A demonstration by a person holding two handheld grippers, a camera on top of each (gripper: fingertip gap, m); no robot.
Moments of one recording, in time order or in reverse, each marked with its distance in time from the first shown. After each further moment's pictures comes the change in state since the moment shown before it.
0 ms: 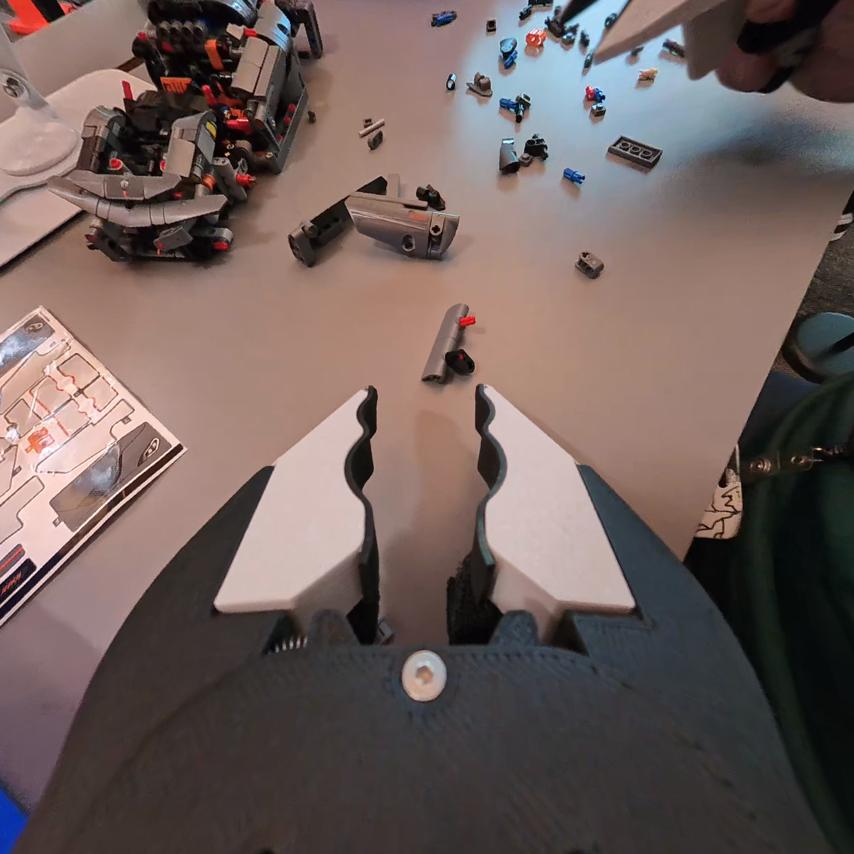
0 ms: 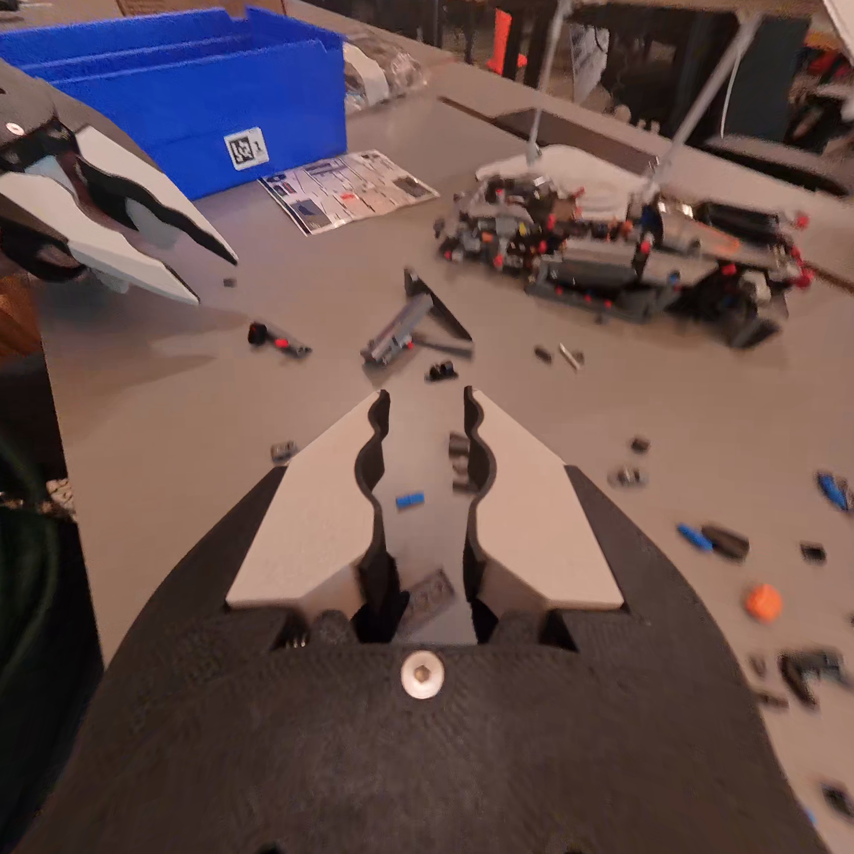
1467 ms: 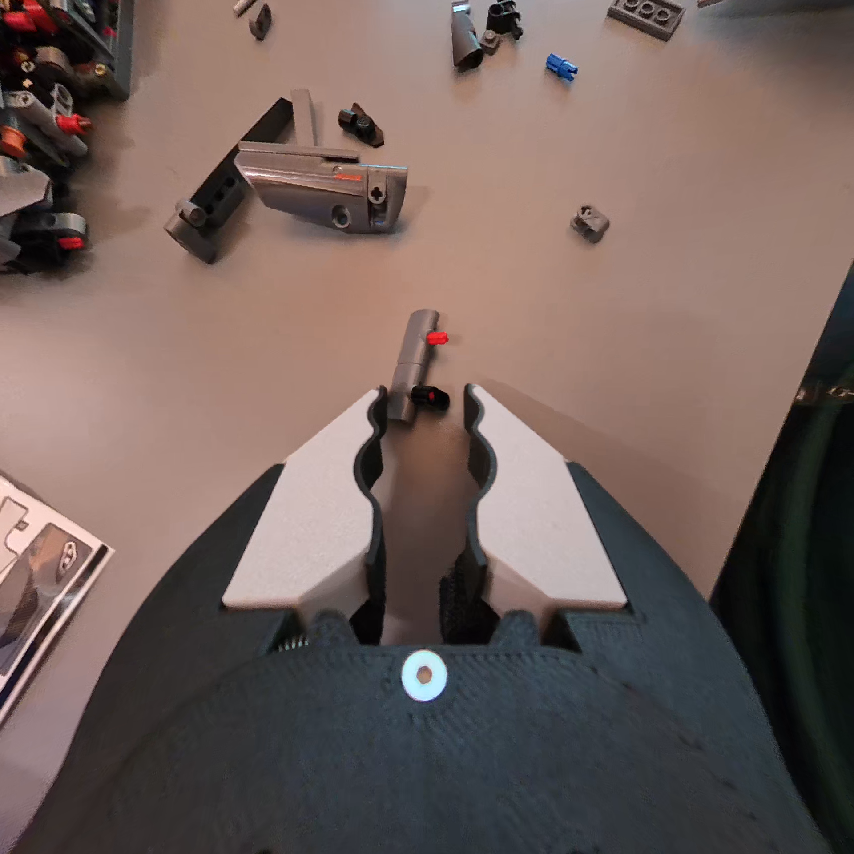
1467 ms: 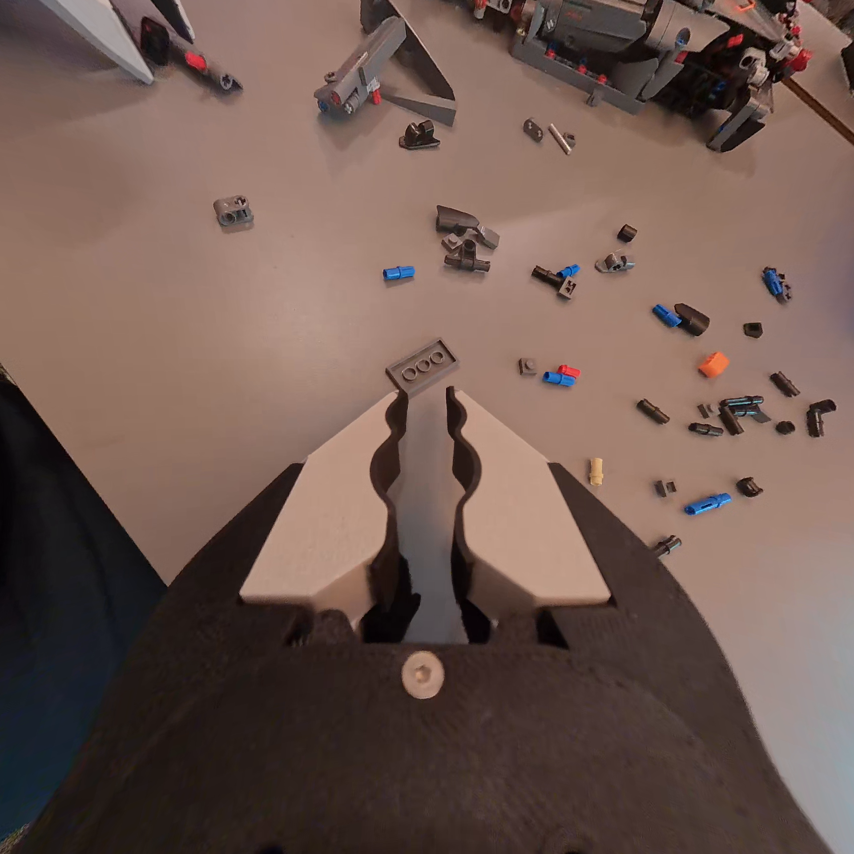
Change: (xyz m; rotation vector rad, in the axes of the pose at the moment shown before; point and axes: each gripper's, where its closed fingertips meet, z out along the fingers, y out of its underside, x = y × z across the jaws) left arm 0.015 0.008 0.046 -0.256 0.132 0.082; right arm -0.003 0.092 -0.054 -0.305 0.182 -0.097
